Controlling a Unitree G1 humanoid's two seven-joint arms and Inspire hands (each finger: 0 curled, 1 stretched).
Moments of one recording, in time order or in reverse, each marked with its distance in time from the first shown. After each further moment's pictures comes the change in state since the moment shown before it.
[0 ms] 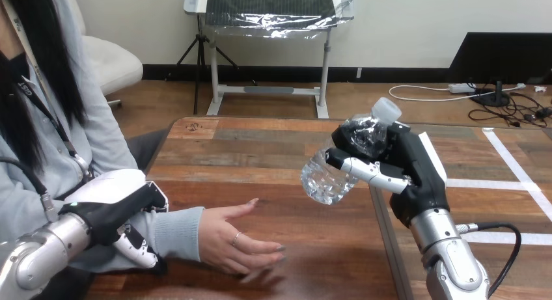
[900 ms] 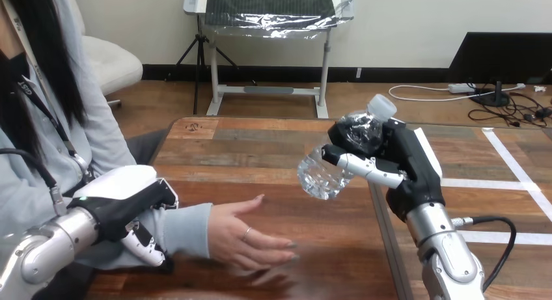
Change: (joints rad) left arm 0.000 0.000 0.000 -0.072 0.003 0.008 -0.049; right arm -0.056 0.000 0.000 0.089 -0.003 -0.042 -0.001
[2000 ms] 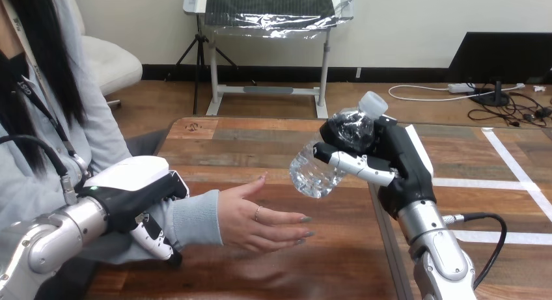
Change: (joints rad) left arm -0.008 -0.001 0.000 -0.095 0.000 0.032 -0.057; right arm -0.025 0.024 0.001 0.039 -0.017 -0.028 -0.005
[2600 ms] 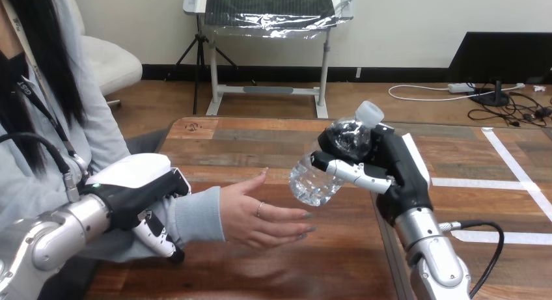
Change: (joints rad) left arm -0.005 -0.009 0.000 -0.018 0.000 0.025 -0.008; right arm -0.001 0.007 0.003 0.060 -0.027 -0.033 -0.026
